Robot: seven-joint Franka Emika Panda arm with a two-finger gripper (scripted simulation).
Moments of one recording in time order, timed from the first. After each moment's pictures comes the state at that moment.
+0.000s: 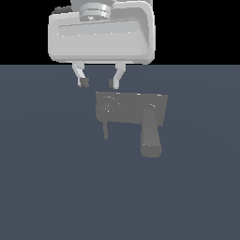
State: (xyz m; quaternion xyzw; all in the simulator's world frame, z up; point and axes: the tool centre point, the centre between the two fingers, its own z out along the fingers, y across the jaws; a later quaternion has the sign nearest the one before) arm -0.157 0.043 0.259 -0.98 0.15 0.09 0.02
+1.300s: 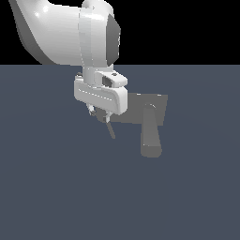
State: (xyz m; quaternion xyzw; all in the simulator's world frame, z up) arm -0.019 0.075 0.127 -0.96 0.29 0.00 0.04
